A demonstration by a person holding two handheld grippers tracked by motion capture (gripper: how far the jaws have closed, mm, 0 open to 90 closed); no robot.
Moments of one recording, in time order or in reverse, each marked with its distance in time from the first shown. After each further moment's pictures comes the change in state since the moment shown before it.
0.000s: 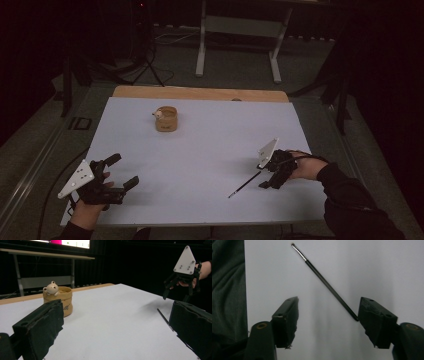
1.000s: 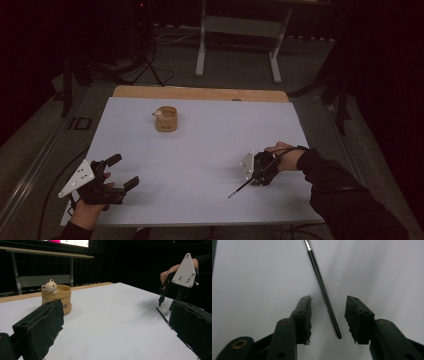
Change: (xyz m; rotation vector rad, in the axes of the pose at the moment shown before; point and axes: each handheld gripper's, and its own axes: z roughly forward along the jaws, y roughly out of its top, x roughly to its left) left arm 0.001 -0.002 0.001 0.005 -0.010 -0.009; right arm -0.002 0.036 0.032 0.207 -0.016 -0.379
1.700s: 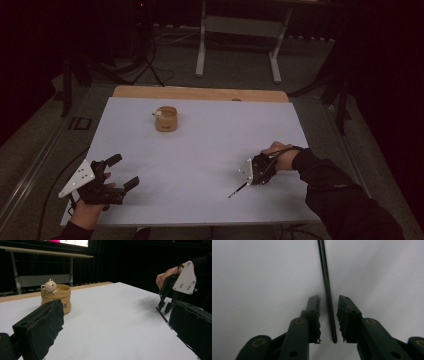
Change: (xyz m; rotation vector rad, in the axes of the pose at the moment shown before) left arm 0.000 -0.001 0.000 0.002 -0.001 0.001; right arm -0.001 0.001 0.016 0.055 0.009 -0.175
